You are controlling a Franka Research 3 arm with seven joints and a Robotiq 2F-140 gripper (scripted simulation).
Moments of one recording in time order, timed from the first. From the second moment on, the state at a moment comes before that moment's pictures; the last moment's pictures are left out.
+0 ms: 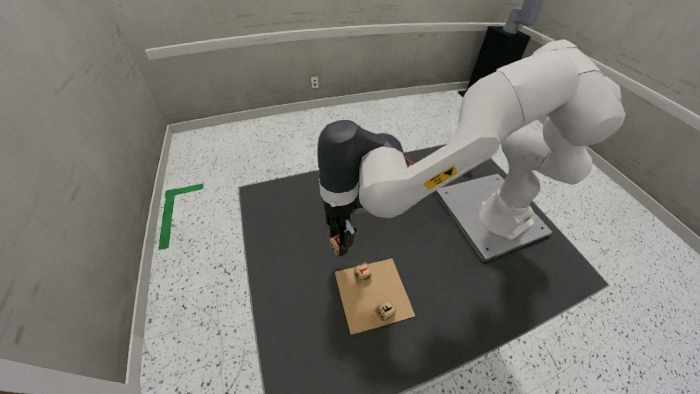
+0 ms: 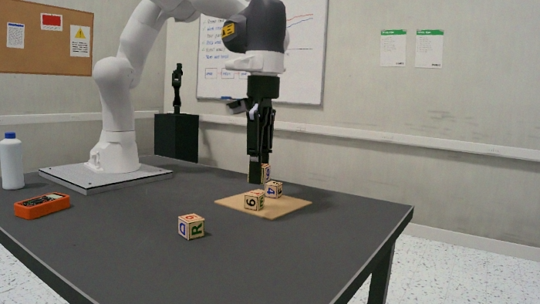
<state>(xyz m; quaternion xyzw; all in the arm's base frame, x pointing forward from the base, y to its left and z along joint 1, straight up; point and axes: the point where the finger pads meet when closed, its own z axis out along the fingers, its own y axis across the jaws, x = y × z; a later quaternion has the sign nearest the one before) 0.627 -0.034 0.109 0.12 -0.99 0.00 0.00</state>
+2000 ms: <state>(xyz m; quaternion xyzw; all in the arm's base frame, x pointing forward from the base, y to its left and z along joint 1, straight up) 0.582 0.060 0.110 0.56 -0.83 -0.01 0.00</state>
